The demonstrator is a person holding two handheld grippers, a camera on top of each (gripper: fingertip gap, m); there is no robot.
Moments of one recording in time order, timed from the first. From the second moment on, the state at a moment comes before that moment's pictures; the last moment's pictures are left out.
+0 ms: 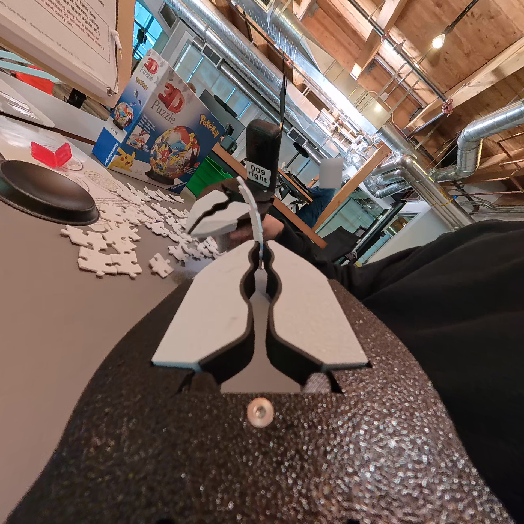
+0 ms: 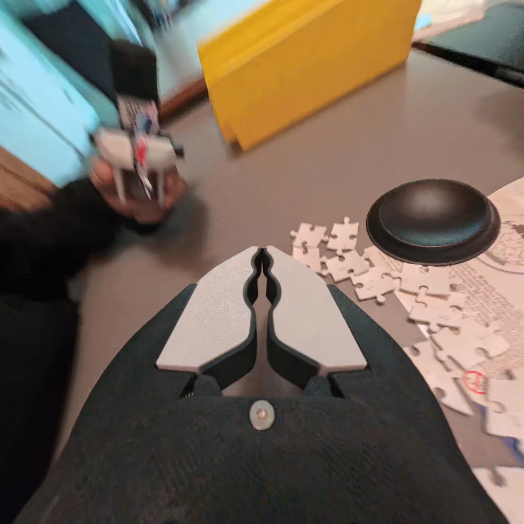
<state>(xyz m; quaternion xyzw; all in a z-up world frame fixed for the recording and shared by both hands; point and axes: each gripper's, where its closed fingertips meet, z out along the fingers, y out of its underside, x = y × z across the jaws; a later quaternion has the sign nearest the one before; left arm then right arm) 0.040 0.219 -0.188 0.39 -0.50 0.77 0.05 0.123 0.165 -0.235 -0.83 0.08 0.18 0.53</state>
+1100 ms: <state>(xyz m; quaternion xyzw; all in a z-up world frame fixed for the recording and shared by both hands) 0.040 0.203 -0.195 0.39 -0.51 0.77 0.09 0.117 0.139 -0.311 -0.92 -0.33 0.01 0.20</state>
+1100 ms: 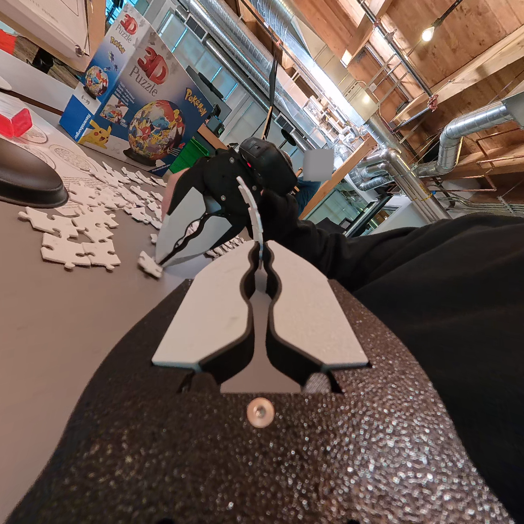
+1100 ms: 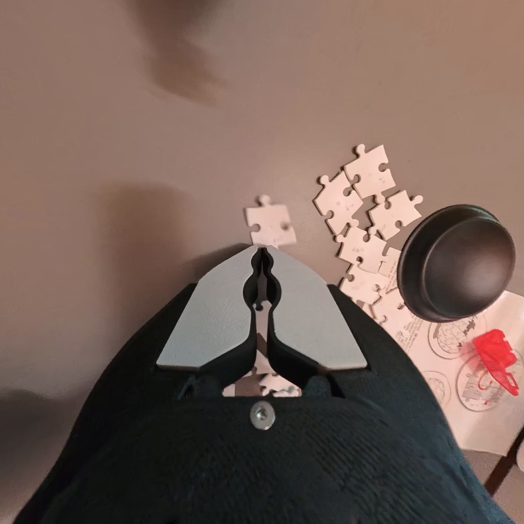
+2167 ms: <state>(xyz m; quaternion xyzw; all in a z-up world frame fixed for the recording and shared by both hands) 0.037 0.208 -0.192 0.39 -0.50 0.77 0.09 0.100 0.159 -0.289 -0.91 -0.32 0.01 0.27</state>
